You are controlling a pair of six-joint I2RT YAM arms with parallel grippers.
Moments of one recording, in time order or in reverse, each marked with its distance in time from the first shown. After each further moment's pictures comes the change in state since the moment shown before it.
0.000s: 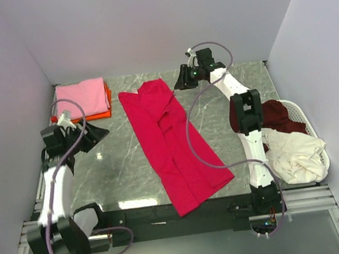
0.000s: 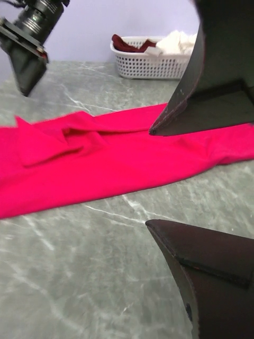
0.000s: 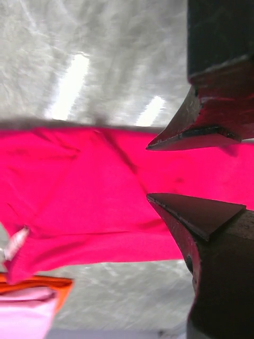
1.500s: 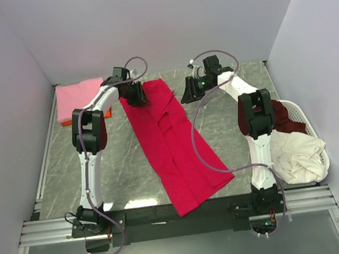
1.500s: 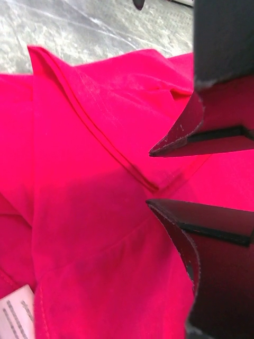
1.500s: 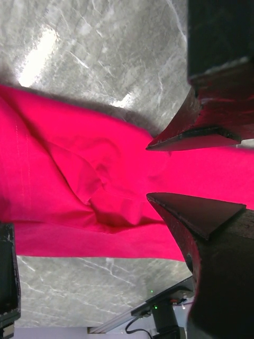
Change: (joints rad) left arm -0.507 1.464 1.361 -0.332 -0.222 0.162; right arm -0.035 -0.149 -0.270 -0.089 -0.167 -0.208
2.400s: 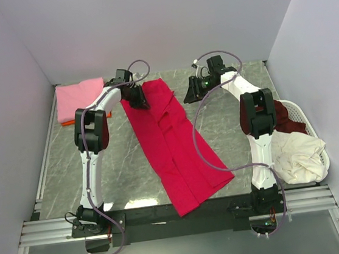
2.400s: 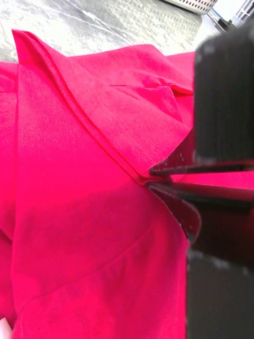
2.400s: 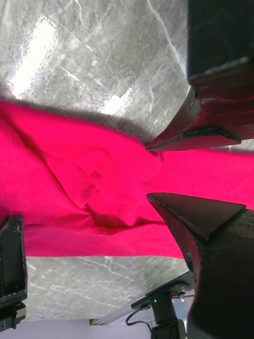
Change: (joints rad) left arm -0.016 0.032 0.010 -0.027 0.012 -0.013; right arm -0.031 0.000 -0.015 -0.006 -0.030 0.003
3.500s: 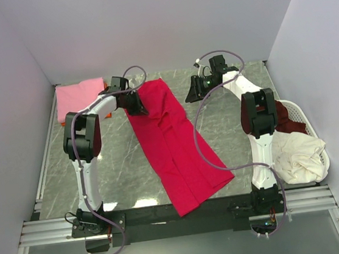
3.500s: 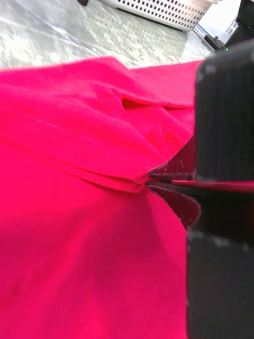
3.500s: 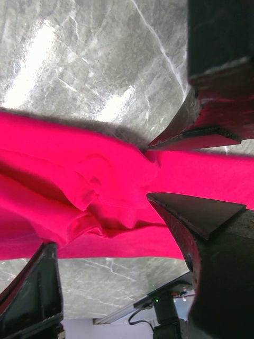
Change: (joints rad) left arm 0.003 -0.236 -0.363 0.175 0.025 -0.067; right arm -0.019 0.000 0.000 0.000 -0.006 -0.001
